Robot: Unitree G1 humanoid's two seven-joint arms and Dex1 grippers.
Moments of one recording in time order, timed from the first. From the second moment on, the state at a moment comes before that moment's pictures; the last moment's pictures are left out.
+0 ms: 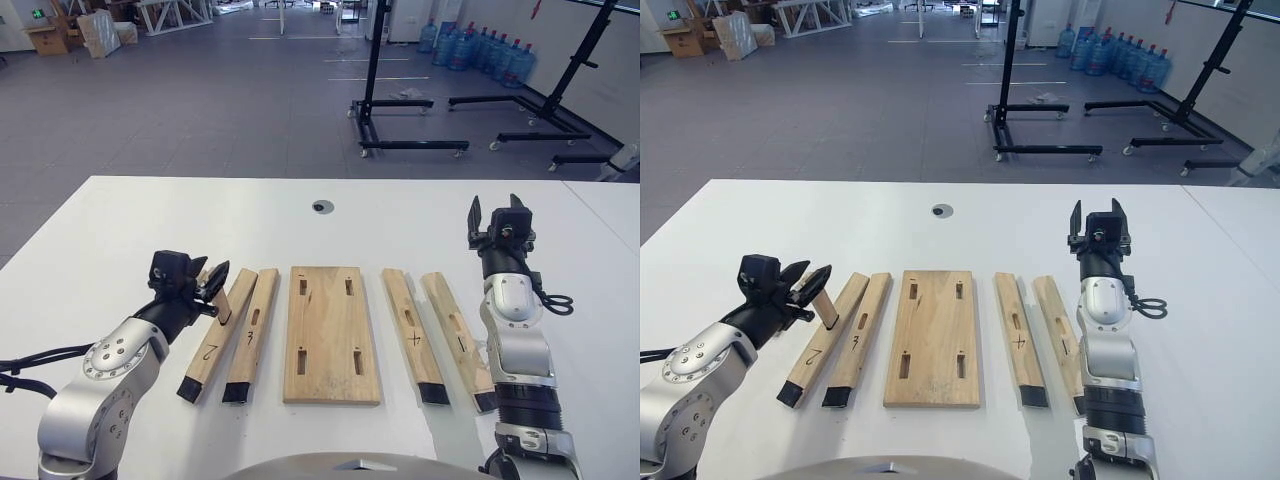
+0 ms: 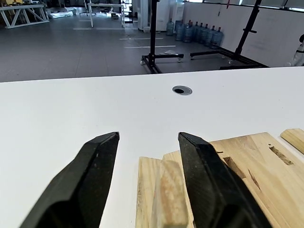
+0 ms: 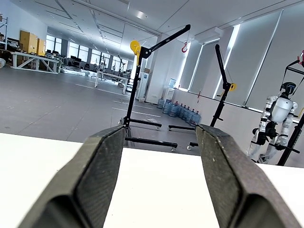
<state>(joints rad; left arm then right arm) 0.15 0.41 0.21 -0.72 -0.50 0.77 -0.17 -0.17 -0.25 -0.21 -0.05 -0.07 0.02 -0.07</state>
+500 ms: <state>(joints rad) -0.04 0.40 0.26 -0.66 -0.54 0.74 -0.18 -0.17 -0.24 -0.19 -0.01 -0.07 -0.03 -0.07</state>
